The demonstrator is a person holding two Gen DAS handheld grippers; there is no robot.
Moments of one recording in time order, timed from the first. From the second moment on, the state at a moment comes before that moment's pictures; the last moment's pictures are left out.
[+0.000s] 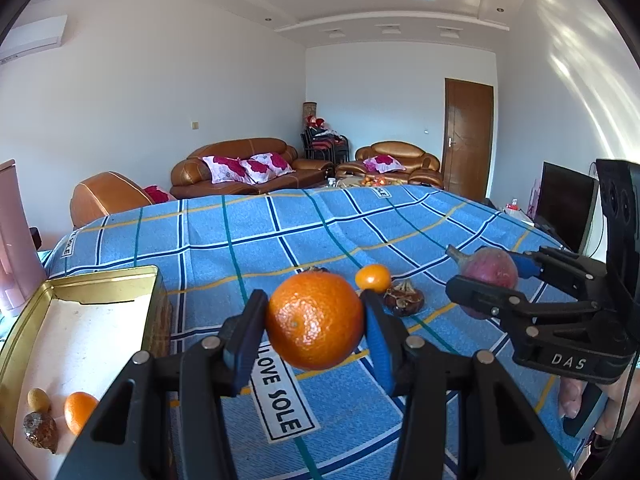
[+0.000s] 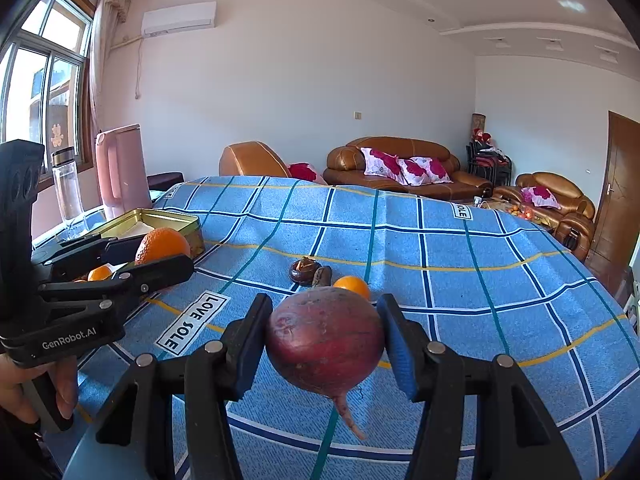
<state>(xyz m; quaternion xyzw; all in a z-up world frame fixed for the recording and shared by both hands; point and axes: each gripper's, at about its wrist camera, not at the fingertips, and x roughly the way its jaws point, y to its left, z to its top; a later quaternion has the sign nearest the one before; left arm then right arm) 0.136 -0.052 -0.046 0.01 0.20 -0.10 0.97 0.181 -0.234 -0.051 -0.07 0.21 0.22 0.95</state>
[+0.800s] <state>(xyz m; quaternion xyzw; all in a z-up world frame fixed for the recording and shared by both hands) 0.119 -0.049 -0.041 0.01 0.16 -0.09 0.98 0.166 -0.238 -0.047 -0.07 0.17 0.23 0.96</state>
